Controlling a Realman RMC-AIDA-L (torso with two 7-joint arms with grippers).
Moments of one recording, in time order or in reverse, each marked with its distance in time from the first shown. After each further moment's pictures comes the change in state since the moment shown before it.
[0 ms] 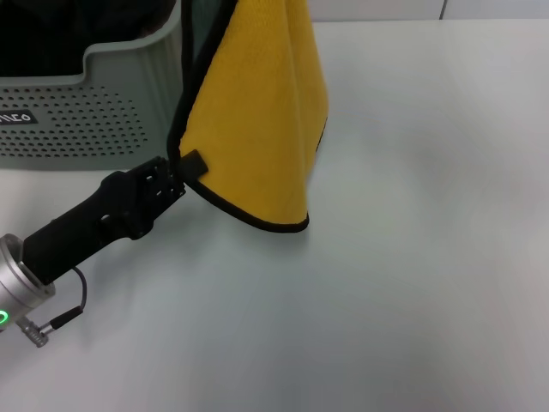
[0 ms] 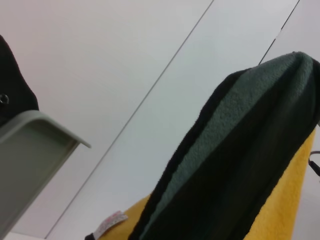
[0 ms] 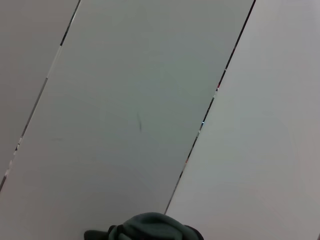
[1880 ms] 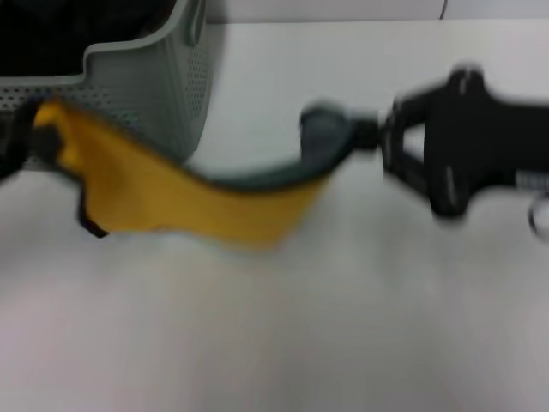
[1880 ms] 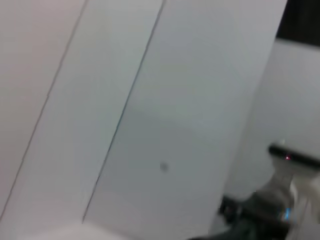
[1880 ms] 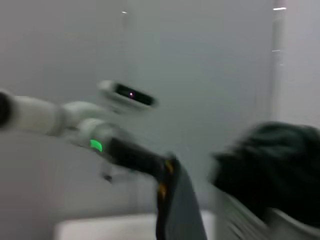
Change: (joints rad) left arm 0.074 0.200 0.027 0.544 0.006 0.284 -0.362; right arm -0.313 0.001 0.062 0.008 0.057 -0.465 0.068
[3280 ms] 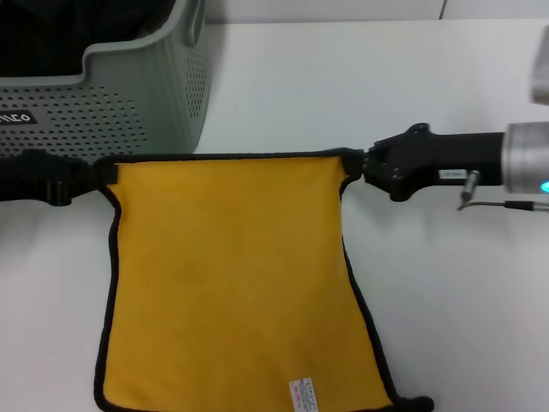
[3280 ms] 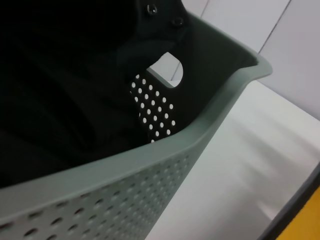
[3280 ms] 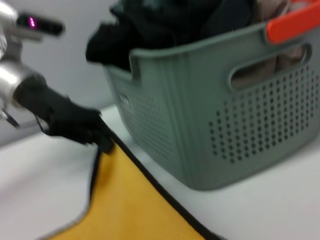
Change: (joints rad) left arm -0.178 -0.078 -0.151 -0.009 0.639 -0.473 -0.138; right arm 0.418 -0.010 0.039 0.814 -0.126 0.206 -0.035
